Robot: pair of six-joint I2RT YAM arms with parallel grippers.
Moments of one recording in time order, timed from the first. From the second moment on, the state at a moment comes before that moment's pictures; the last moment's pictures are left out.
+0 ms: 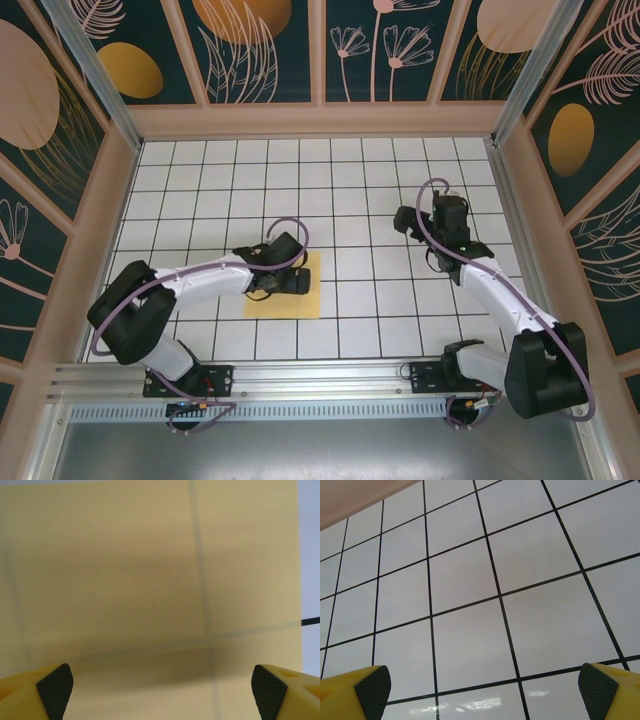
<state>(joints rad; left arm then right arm) -0.81 1.57 0.84 -0.48 -0.14 -0.70 0.24 1.14 0.68 -0.19 0.06 0.47</state>
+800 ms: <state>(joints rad) -0.81 1.84 1.08 -0.48 -0.17 -0.70 0.24 1.08 0.64 -0.21 0.05 0.46</state>
